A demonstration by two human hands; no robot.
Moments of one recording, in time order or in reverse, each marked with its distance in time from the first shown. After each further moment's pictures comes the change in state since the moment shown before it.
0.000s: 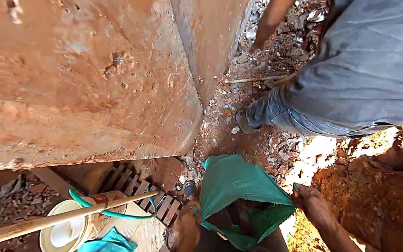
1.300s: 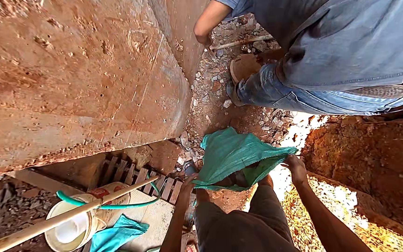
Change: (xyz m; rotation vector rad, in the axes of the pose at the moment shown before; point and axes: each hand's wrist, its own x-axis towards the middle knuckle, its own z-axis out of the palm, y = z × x) left_hand 0.128 -0.116 -0.078 0.331 -0.499 0.034; right_hand 0.077 0.167 -0.021 -0.030 0.303 0.085
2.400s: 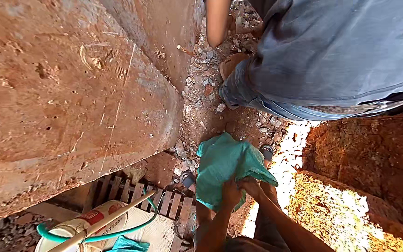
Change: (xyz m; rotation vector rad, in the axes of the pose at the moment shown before) left_hand 0.087 -0.042 0.208 1.024 -0.371 -0.148; right_hand -0.023 0.045 0.118 -0.510 -0.580 0.264
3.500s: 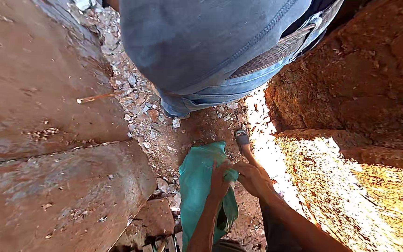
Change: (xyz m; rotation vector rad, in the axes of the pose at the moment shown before) left_hand 0.104 0.089 -0.012 -0.153 0.045 0.903; right_hand -0.028 0.022 -0.123 0.138 0.485 -0.519
